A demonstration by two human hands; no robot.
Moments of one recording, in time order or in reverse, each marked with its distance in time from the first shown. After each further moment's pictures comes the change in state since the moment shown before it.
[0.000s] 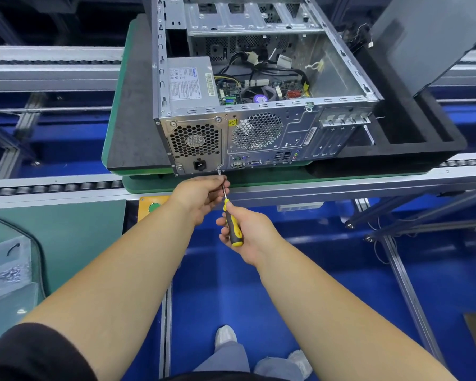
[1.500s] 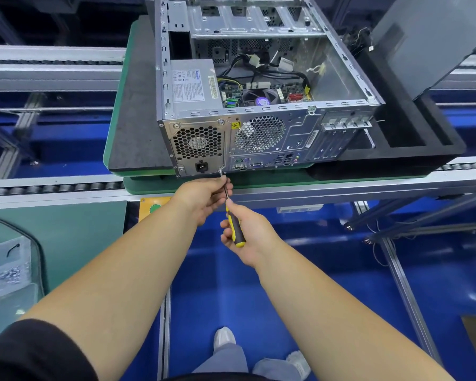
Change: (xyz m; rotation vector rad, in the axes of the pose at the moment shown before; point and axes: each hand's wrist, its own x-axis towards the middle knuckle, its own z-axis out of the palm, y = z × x) left_hand 0.003 0.001 0.002 0.034 -0.007 -0.044; right_hand 0.001 0.000 0.003 0.000 0.029 0.009
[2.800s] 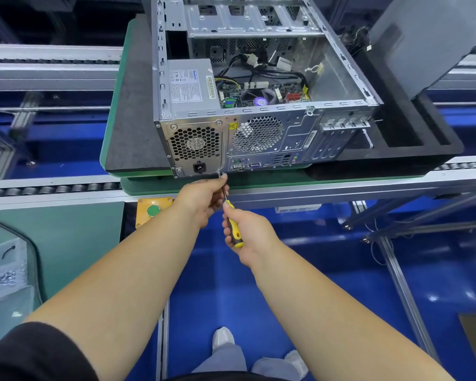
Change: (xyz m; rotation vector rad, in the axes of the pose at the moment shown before) left_hand 0.005 -0.006 0.006 -0.015 0.044 0.023; right_hand -0.004 -0.002 0.004 -0.085 0.070 -0.033
